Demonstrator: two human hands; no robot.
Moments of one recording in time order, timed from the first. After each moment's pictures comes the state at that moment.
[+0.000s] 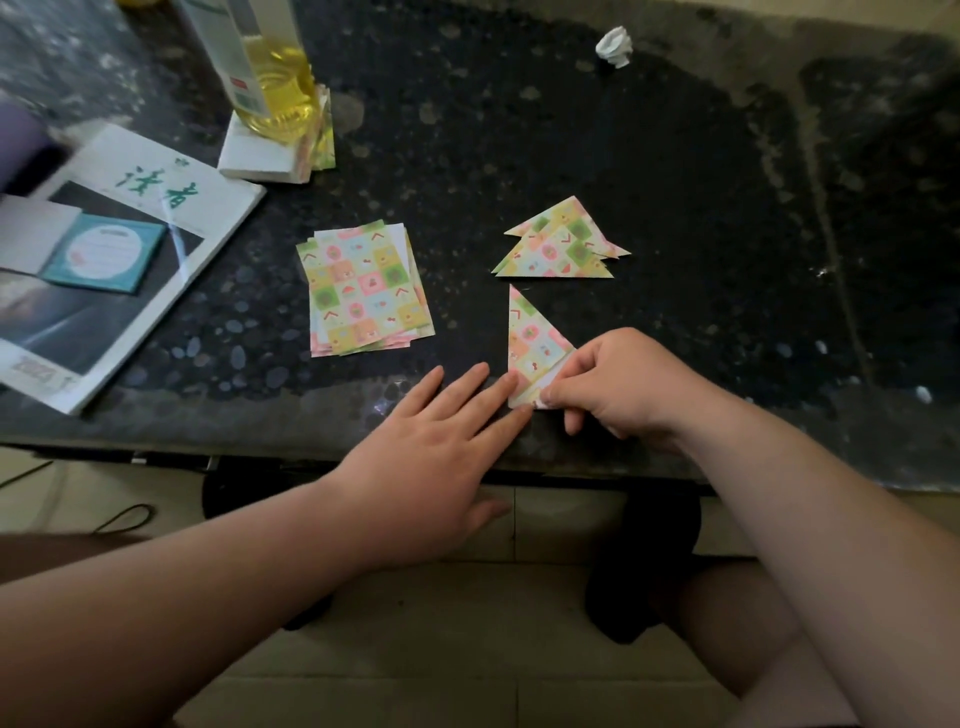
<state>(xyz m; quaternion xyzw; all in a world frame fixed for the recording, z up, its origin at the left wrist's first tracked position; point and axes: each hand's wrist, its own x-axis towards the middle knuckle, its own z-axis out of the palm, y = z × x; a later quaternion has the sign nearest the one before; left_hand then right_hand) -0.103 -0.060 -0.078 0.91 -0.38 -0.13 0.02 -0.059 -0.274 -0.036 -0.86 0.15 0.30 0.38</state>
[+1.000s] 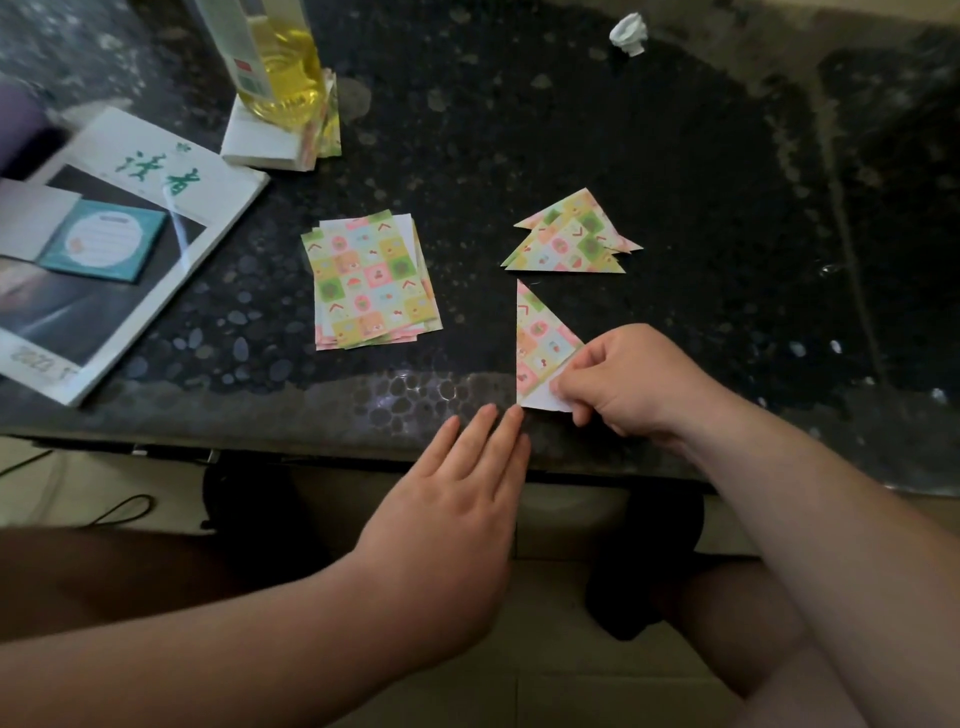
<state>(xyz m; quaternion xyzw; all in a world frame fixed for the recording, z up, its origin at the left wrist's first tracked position) -0.150 -0.072 -0.078 0.92 -0.36 -0.15 0.00 -0.059 -0.268 -0.040 -0.86 0.18 0.27 0.39</state>
